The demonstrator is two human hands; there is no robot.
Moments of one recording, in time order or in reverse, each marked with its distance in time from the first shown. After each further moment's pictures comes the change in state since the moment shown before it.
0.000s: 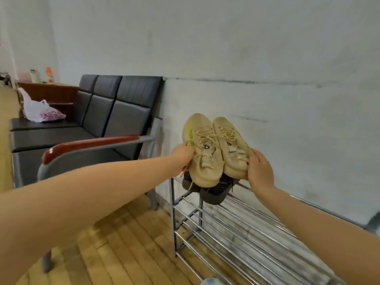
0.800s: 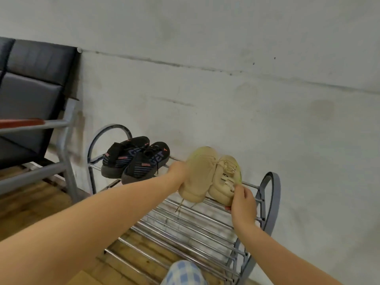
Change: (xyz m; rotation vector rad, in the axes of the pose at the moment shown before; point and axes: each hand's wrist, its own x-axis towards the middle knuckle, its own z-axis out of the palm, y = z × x) left_hand -0.015 -0.053 0.212 0.421 -0.275 0.126; right_hand -0.075 0.115 -0.145 0.000 0.381 0.328
